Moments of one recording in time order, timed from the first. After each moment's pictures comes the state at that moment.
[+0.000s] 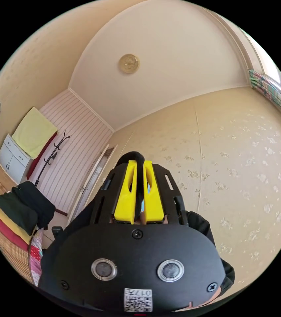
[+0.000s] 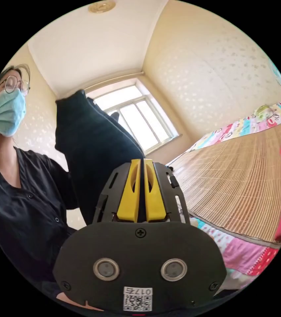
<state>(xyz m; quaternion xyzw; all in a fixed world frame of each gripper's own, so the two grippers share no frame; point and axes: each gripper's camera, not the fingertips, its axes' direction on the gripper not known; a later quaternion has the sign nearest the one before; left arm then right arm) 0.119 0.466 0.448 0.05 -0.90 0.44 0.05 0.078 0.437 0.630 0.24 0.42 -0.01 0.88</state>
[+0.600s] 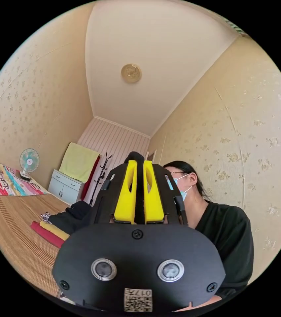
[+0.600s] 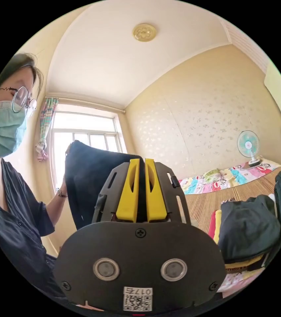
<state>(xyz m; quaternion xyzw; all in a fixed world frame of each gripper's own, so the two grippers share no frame) 0.054 0.434 0.424 0.02 -0.87 0.46 -0.19 0.029 0.402 0.702 0.30 0.61 -0.14 0.72</state>
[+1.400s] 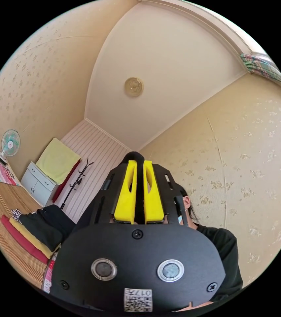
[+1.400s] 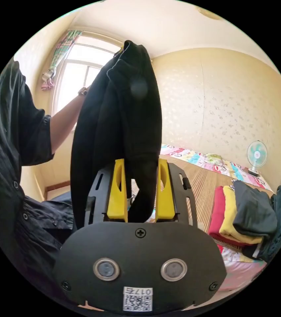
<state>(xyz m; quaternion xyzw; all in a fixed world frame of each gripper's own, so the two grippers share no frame) 0.121 0.372 0.408 0.06 -0.84 0.53 -0.08 0.262 0.503 1.013 0.05 0.71 -0.10 0.70</state>
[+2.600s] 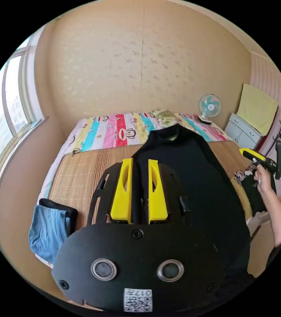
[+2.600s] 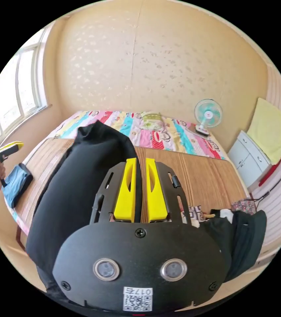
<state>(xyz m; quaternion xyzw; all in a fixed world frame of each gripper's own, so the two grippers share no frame) 0.444 0.356 0.561 0.49 -0.57 -0.02 -0.66 0.628 0.254 0.720 0.01 0.84 0.20 0.50</state>
